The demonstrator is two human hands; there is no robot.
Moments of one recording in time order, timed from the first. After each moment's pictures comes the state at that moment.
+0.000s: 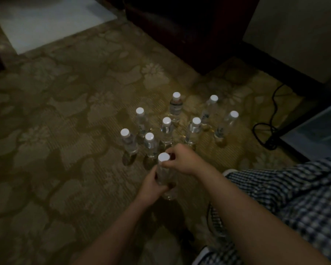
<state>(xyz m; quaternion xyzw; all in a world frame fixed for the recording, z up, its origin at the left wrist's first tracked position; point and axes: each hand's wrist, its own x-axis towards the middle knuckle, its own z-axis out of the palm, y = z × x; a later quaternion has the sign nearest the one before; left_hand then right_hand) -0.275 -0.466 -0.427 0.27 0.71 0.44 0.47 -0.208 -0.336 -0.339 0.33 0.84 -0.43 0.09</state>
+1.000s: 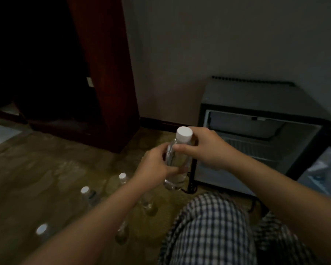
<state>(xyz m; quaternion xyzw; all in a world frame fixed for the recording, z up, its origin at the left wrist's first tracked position) -0.111 -0.213 -0.174 0.66 0.57 0.35 0.35 0.045 -0.187 -0.123 0.47 0.80 -0.29 -0.24</state>
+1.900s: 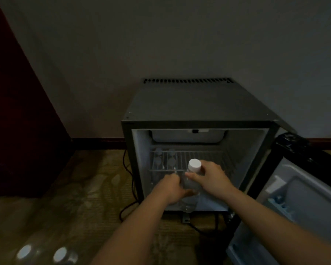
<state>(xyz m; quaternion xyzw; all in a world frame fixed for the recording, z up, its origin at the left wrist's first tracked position) 0.099 -0.026 -0.282 0.77 0.53 0.02 0.36 0.236 -0.061 -0.264 0.68 0.62 -0.27 -0.29</state>
